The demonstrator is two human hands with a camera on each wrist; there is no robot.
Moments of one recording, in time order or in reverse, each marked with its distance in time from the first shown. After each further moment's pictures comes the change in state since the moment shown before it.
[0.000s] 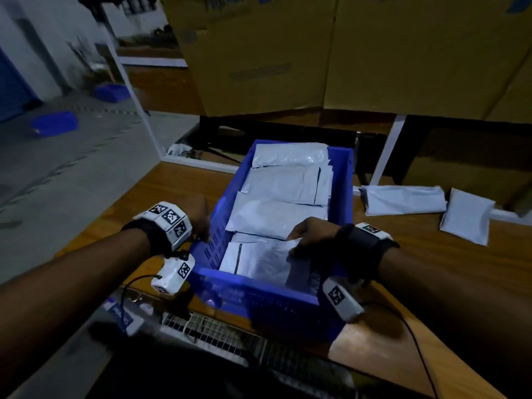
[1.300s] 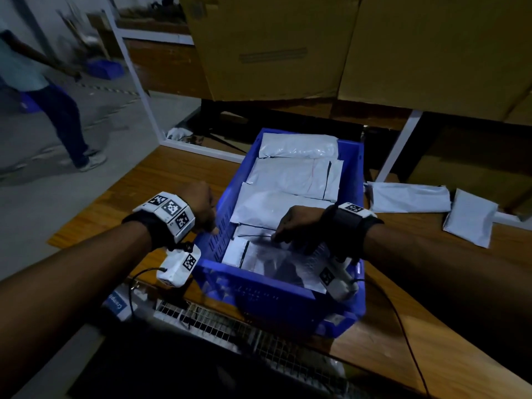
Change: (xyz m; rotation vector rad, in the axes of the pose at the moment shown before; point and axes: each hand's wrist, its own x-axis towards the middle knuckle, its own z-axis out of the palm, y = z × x) left_hand 0.002 -0.008 -0.001 -0.065 0.023 0.034; right_hand 0.031 -0.045 0.004 -0.007 -0.153 0.035
